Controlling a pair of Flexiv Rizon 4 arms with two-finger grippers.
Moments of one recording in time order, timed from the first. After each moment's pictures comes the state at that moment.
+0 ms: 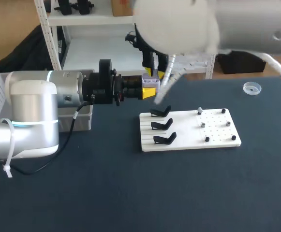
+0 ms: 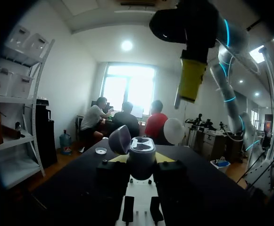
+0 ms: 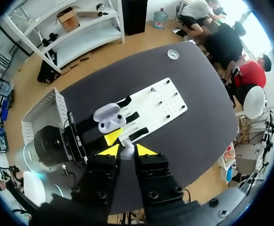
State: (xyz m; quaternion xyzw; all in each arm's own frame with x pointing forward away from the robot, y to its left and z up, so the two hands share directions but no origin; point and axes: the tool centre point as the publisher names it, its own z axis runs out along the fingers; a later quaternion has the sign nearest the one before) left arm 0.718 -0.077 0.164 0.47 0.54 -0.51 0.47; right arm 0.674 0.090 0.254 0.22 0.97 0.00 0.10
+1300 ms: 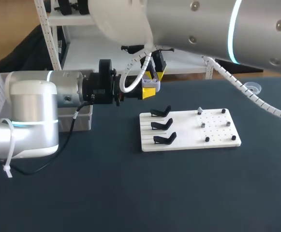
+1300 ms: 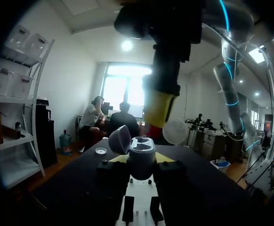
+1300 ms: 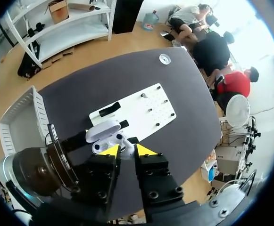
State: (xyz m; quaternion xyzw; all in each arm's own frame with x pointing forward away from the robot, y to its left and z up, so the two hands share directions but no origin) left arm 0.718 -0.077 0.164 0.47 0.54 -0.51 0.47; right arm 0.703 0.084 0.222 0.21 0.97 -0.11 0.07
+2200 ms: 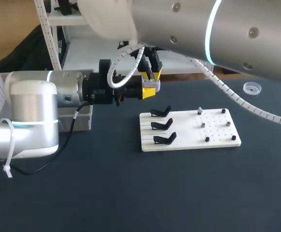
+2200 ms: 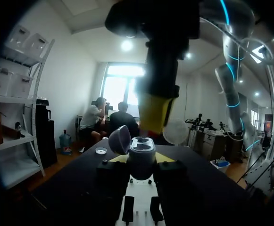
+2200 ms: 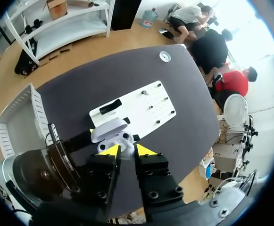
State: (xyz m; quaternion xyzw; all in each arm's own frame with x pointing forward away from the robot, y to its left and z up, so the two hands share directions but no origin) left arm 0.718 -0.077 0.164 0.47 0.54 -0.51 0.47; right arm 0.706 0.092 0.217 0.21 0.97 -0.12 0.05
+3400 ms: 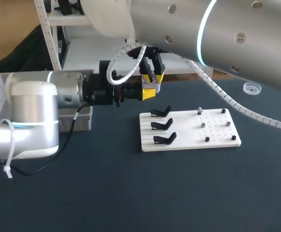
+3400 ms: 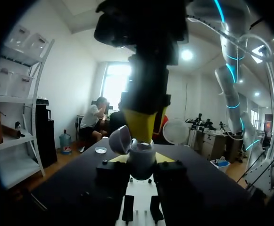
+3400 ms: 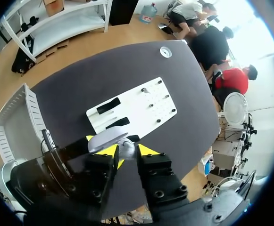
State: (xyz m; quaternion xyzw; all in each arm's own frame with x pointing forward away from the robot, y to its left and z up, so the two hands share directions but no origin) left arm 0.718 -0.077 0.161 0.47 0.54 -0.51 0.47; right arm 0.711 0.086 0.203 0.22 0.97 -0.12 0.03
